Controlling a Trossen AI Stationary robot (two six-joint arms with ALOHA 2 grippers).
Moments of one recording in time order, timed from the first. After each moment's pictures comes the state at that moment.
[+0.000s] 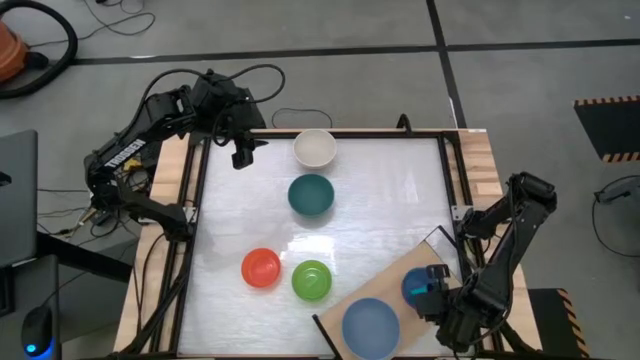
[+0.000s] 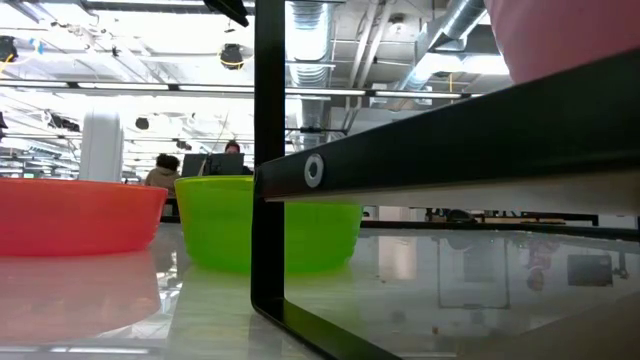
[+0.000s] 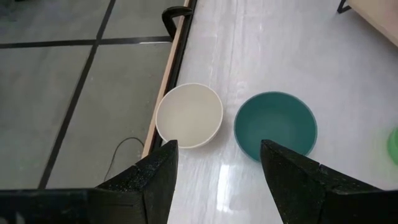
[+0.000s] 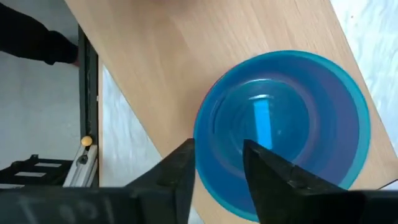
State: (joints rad) left arm 0.48 1.36 1.79 -1.16 0.01 0.36; right arm 0.99 1.56 1.29 -1.15 0.16 0.92
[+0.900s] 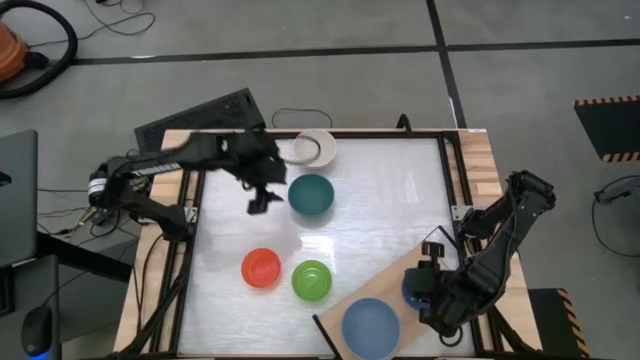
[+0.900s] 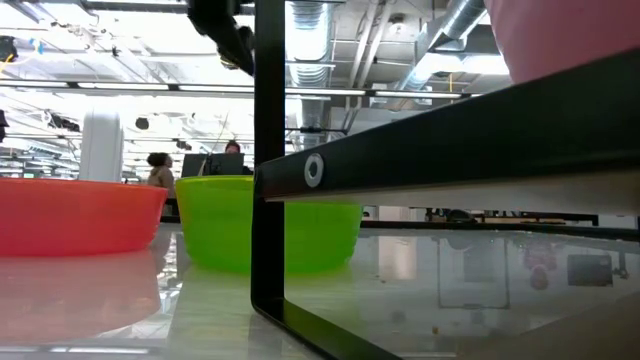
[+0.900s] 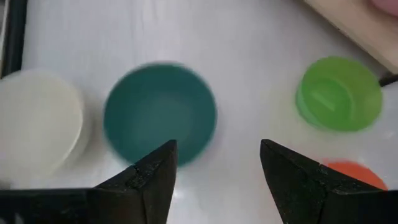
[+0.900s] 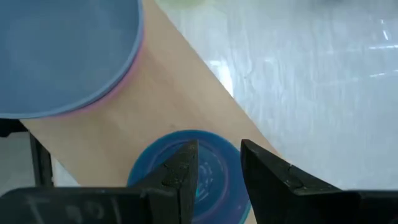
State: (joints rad) left arm 0.26 1.36 1.32 -0.87 0.19 0.31; right arm 0.87 1.56 1.47 -1.36 0.40 0.94
